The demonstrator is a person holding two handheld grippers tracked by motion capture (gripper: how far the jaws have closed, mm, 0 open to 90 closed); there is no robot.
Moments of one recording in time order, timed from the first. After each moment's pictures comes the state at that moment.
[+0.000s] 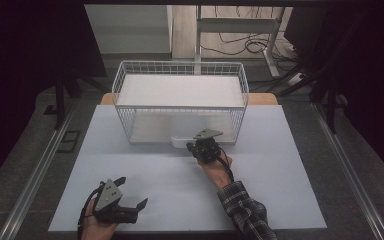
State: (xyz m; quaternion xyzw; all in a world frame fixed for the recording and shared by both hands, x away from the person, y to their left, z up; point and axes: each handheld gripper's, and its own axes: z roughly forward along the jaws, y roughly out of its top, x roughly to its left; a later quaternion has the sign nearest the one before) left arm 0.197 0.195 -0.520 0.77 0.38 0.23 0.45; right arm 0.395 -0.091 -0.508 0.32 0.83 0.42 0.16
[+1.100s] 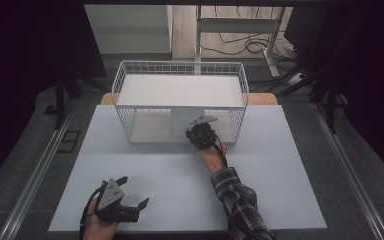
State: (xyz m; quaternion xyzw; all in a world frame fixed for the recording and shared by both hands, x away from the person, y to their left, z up) left arm 0.201 0.192 -0.523 0.78 0.38 0.23 0.45; right arm 0.441 -0.076 -0.505 0.35 0.83 0.40 0.17
